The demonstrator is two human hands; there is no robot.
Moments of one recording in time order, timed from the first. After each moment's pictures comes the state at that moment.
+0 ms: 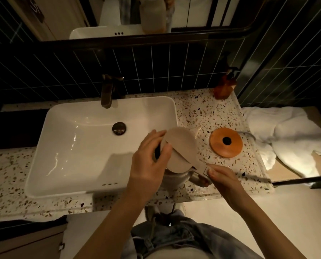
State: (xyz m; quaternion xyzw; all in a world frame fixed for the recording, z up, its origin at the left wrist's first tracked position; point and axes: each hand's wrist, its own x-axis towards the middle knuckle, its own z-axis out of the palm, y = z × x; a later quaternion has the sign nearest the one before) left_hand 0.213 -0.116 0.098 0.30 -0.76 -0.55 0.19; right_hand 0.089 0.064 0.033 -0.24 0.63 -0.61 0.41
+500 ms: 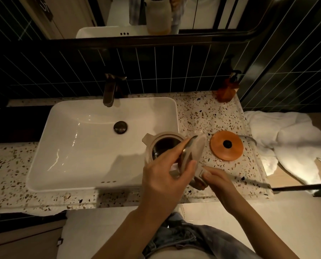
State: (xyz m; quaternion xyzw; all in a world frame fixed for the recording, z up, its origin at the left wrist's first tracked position) left_hand 0.210 -0.070 0.117 0.22 -0.79 -0.51 0.26; right_hand 0.087 0.061 0.031 -0.27 0.63 -0.58 0.44
